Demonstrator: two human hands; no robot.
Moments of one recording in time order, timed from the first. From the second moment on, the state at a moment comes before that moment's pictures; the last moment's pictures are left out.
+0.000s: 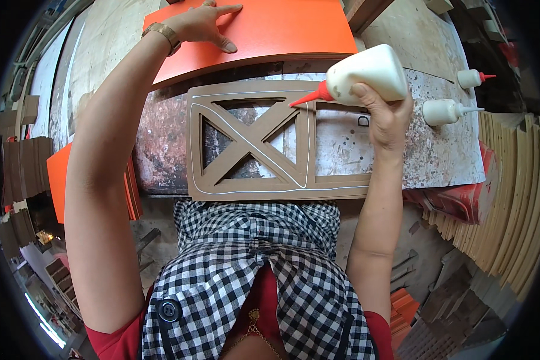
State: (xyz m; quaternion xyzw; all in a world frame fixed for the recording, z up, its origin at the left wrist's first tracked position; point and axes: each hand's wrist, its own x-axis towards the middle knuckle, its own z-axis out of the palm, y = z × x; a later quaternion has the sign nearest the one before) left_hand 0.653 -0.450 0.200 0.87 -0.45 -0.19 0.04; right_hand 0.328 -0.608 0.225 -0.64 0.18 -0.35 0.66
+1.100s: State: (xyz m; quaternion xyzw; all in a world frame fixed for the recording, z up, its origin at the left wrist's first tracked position) left_hand 0.643 -0.446 0.212 0.88 -0.43 -0.18 0.01; right_hand 0.295 -0.584 0.229 -0.19 0.16 -0.35 0.90
